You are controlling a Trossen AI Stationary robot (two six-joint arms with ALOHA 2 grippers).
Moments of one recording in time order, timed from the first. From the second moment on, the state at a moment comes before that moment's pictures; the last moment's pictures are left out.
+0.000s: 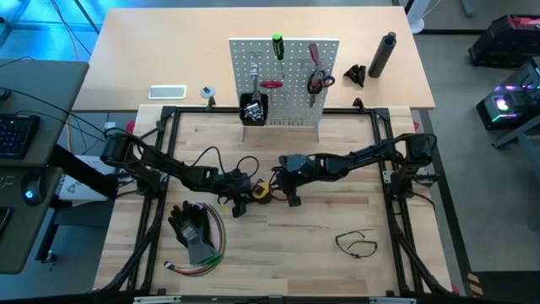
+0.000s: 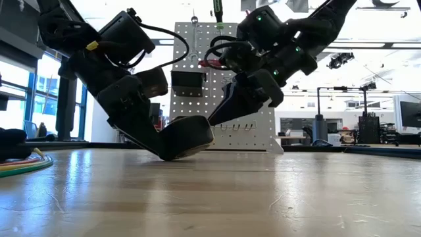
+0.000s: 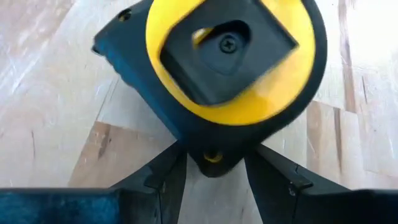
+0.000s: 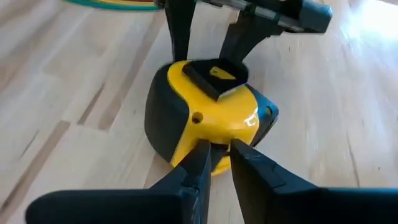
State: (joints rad) left arm -0.07 1.63 0.57 0.27 -0.04 -0.32; right arm -0.04 1.81 0.92 0.23 -0.13 -0.27
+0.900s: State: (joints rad) left arm -0.22 1.49 0.70 -0.02 -0.41 -0.12; right arm -0.04 1.77 1.01 -0.08 -0.13 -0.50
